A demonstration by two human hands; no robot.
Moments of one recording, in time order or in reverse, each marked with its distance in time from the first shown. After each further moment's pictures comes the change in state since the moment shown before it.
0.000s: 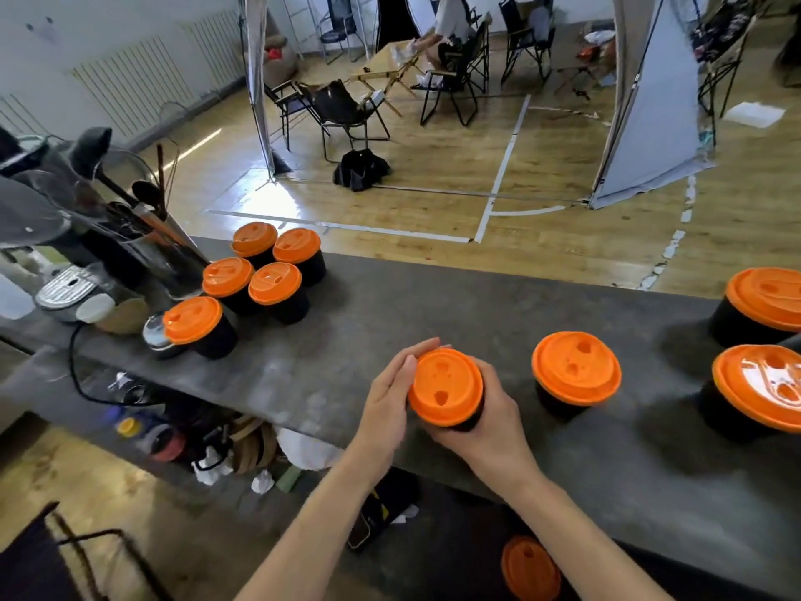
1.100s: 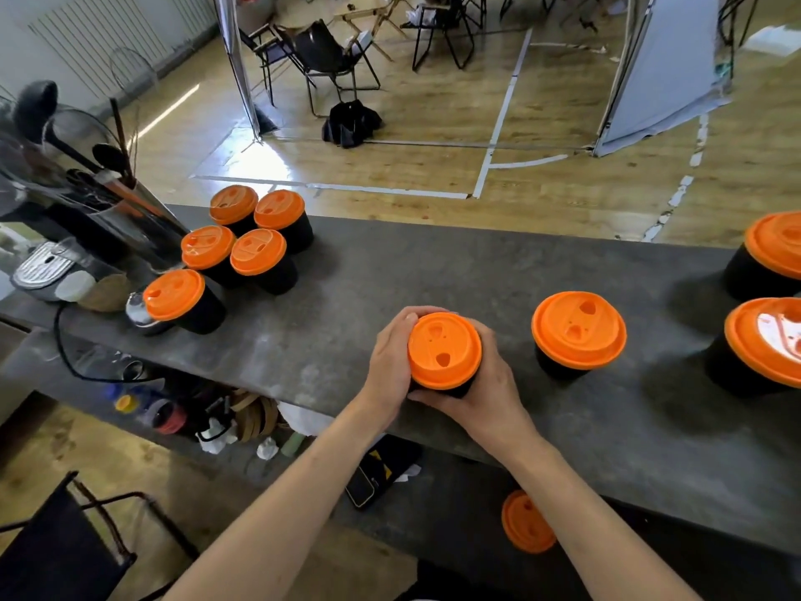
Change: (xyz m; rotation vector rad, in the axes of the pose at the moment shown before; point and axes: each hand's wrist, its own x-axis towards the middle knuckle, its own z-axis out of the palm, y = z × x) left_hand 0.032 -0.022 0.006 0.009 -0.005 0.064; right_hand 0.006 0.026 0.008 -0.047 -0.024 0.070
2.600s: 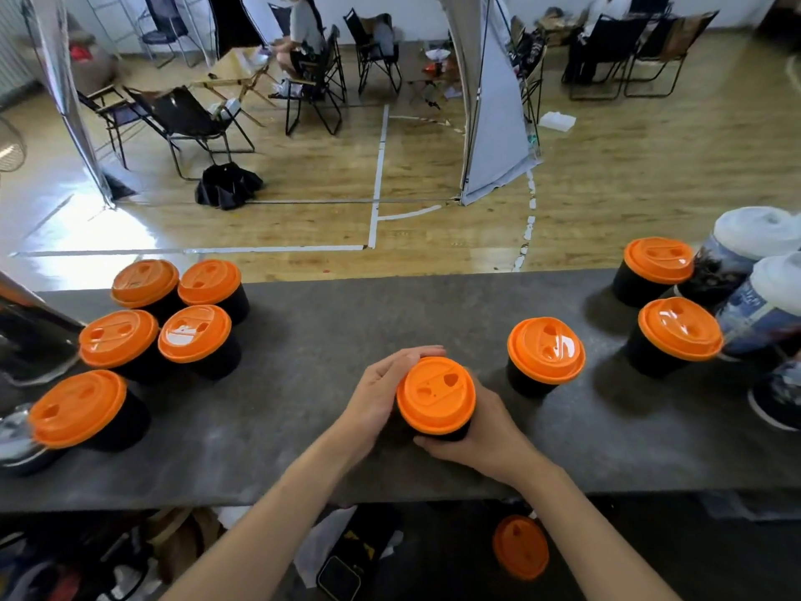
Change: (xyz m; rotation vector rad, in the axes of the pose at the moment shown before) left_hand 0.044 -0.001 -0.034 -0.129 -0.461 -0.095; right_hand 0.003 -0.006 0.004 -0.186 0.085 0.043
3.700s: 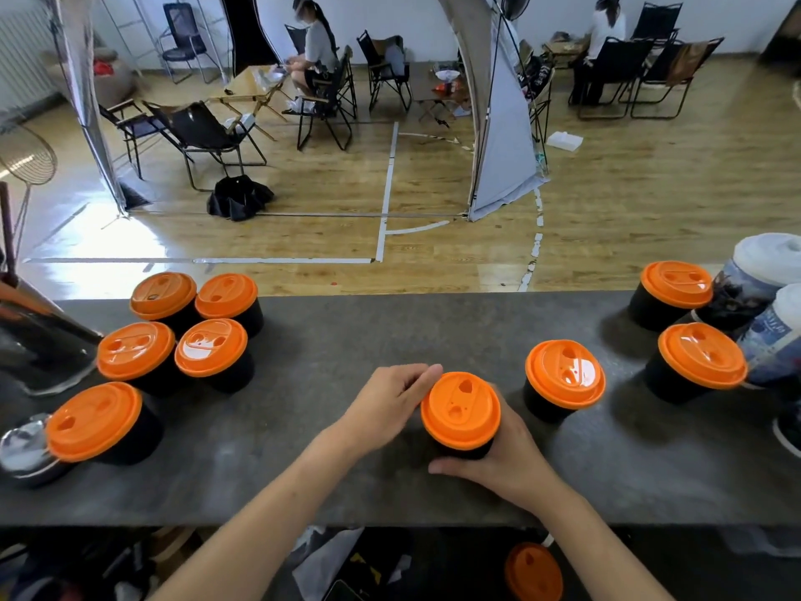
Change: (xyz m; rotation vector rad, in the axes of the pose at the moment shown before) left_hand 0.017 0.012 -0.026 0.612 -0.174 0.138; right_hand -0.001 -0.007 -0.003 0.056 0.057 -0.018
